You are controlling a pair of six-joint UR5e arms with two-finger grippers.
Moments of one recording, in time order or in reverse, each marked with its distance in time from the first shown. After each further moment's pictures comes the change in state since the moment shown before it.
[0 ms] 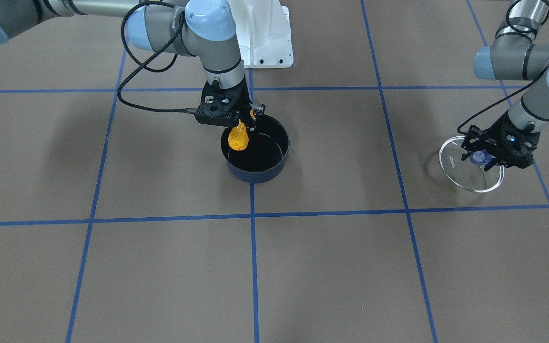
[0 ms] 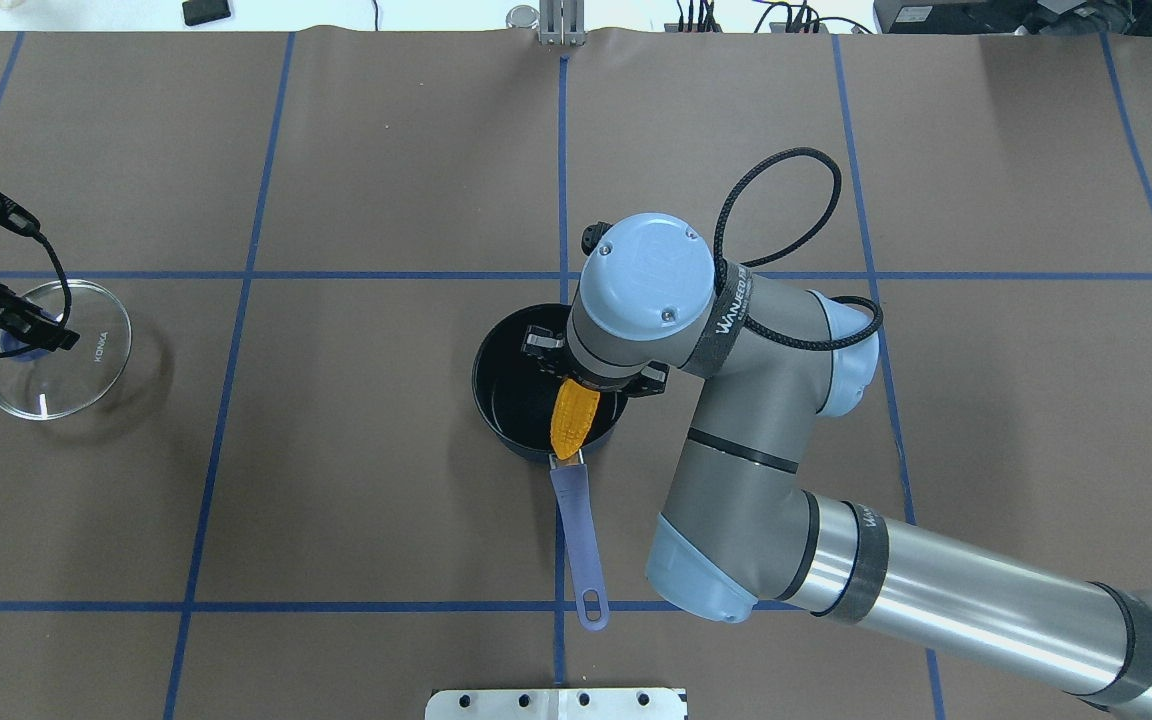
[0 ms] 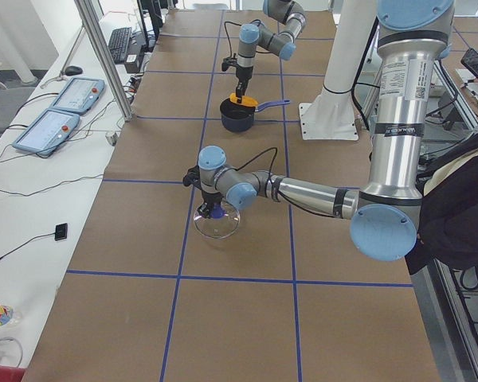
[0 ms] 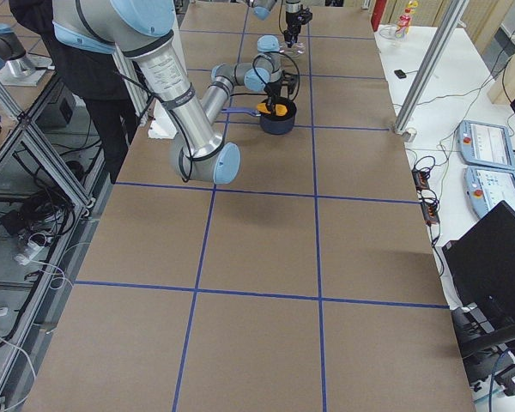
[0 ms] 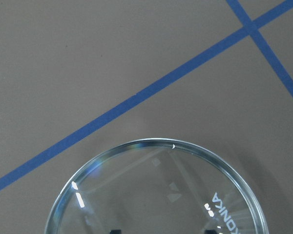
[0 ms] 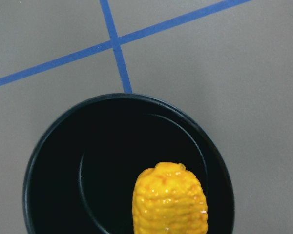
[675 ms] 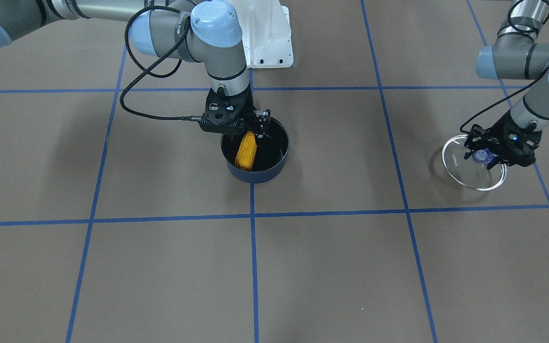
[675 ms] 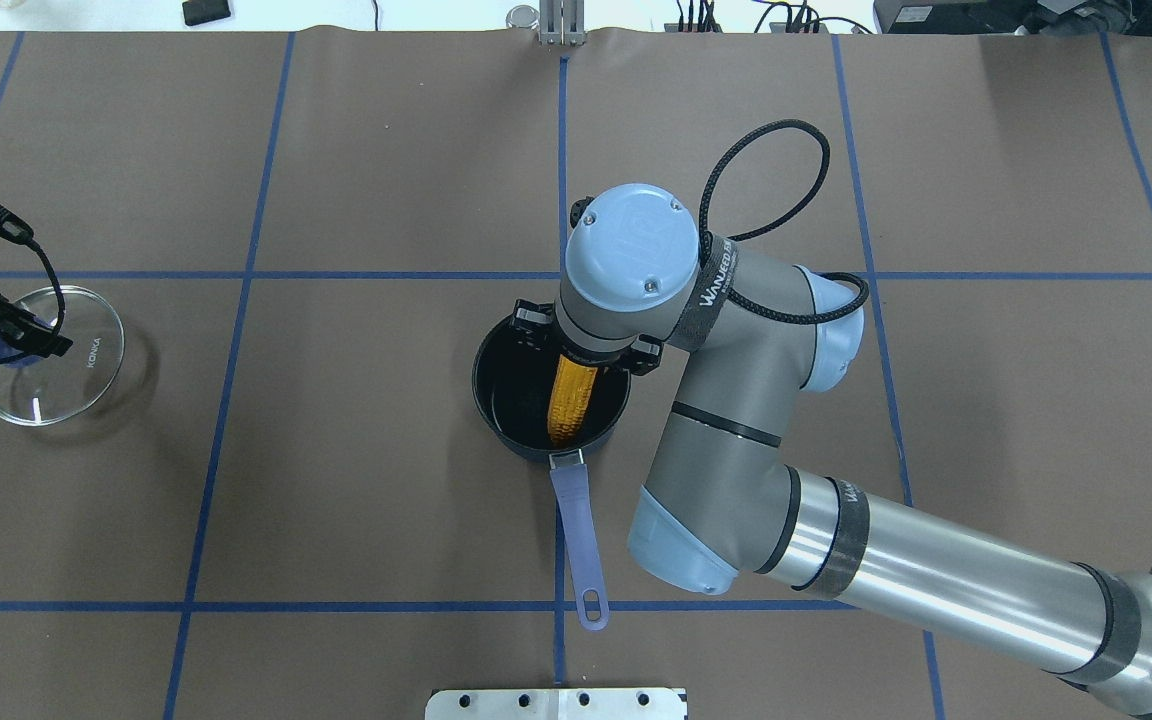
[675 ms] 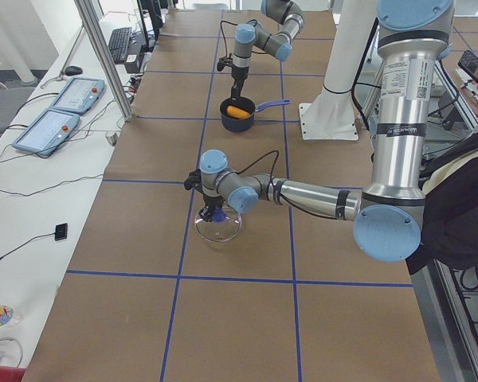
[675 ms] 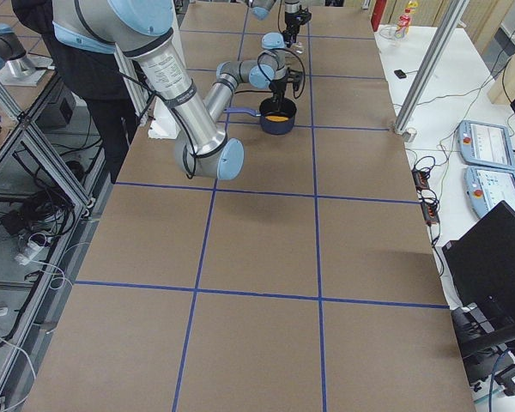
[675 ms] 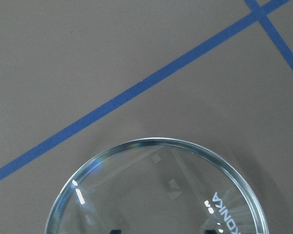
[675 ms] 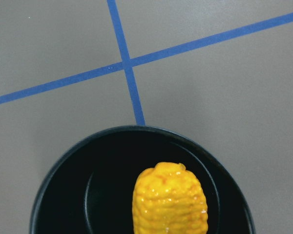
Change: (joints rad) left arm 0.002 0.010 0.013 -0.010 0.007 -0.001; right arm 0.026 0.036 -0.031 -0.001 -0.003 -0.022
